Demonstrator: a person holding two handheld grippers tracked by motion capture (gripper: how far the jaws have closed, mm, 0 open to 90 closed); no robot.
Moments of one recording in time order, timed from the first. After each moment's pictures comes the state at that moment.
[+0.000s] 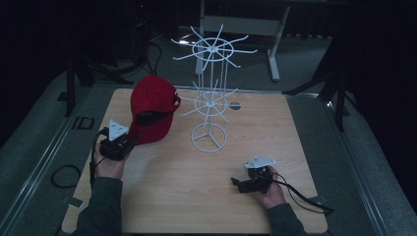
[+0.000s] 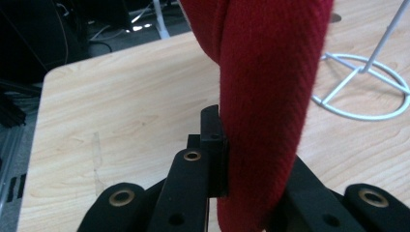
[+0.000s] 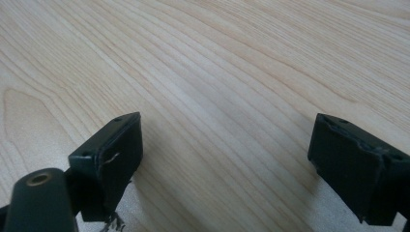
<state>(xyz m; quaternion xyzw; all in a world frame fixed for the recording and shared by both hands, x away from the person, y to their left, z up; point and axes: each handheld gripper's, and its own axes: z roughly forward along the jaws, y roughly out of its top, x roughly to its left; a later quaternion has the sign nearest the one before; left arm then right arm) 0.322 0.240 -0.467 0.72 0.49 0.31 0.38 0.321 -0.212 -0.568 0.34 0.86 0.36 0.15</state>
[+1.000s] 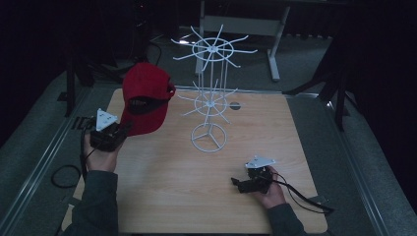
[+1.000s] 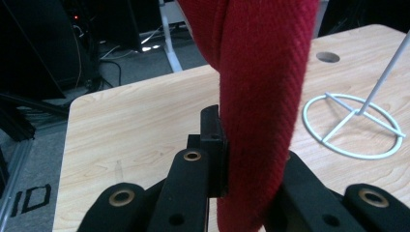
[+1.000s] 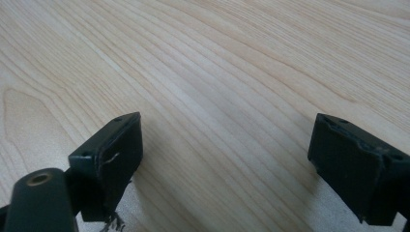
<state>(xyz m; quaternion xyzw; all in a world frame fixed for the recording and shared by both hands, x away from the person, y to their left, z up) 0.323 0.254 -0.431 0.70 0.49 0.33 0.41 0.321 -0.213 -0.568 0.34 0.86 0.36 0.15</state>
